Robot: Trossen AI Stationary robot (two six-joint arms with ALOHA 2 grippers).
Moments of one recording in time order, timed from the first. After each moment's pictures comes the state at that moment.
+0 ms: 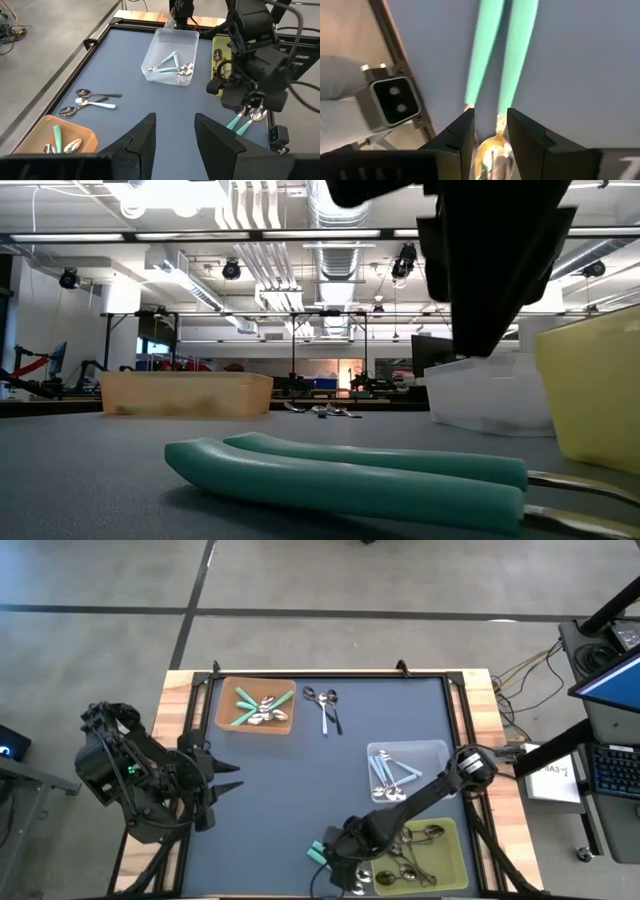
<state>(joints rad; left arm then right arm) -0.85 1.47 2.01 -1.57 -0.85 -0.87 0.52 2.12 1.69 -0.71 -0.13 0.95</state>
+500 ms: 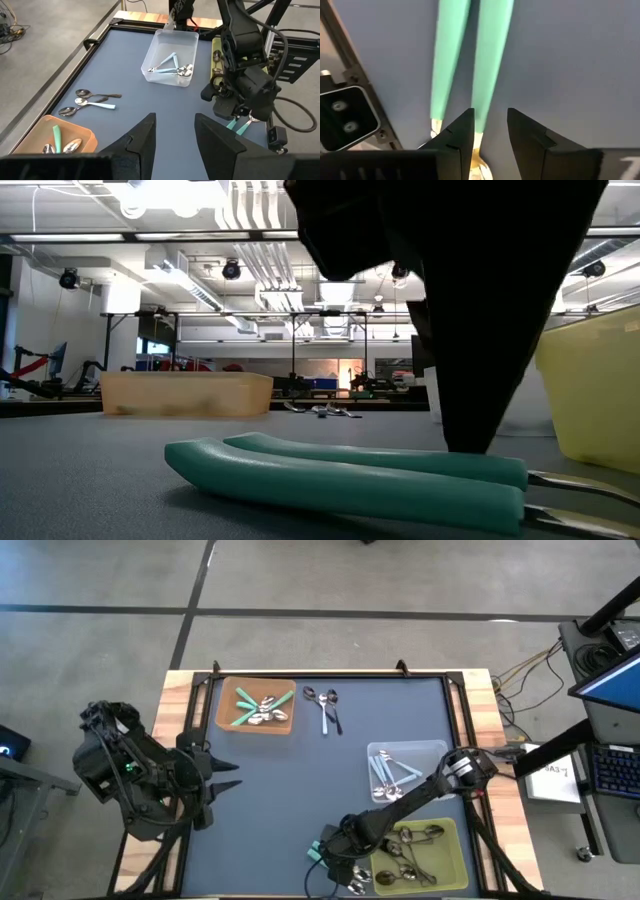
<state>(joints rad) -0.85 1.46 2.01 -1.57 -0.85 -0.87 0.49 2.19 1.69 -0.72 -0.15 0.93</state>
